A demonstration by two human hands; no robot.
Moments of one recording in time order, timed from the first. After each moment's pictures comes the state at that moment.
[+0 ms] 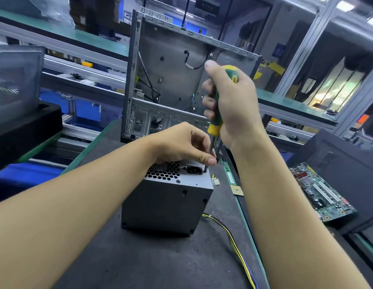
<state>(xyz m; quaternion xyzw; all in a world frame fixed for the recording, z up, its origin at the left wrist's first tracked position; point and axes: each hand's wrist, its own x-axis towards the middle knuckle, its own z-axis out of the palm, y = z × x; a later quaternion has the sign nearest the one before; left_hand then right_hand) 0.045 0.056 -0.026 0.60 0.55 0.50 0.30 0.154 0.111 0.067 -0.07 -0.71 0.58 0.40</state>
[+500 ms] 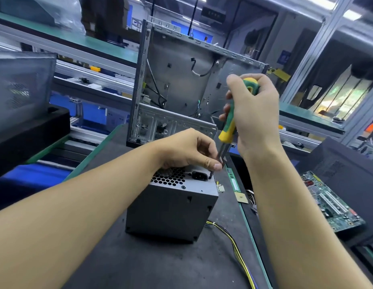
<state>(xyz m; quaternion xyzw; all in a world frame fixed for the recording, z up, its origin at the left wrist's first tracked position) 0.043 0.058 -0.027 0.60 0.55 0.50 0.28 0.160 0.117 0.065 -0.11 -0.68 0.52 0.50</state>
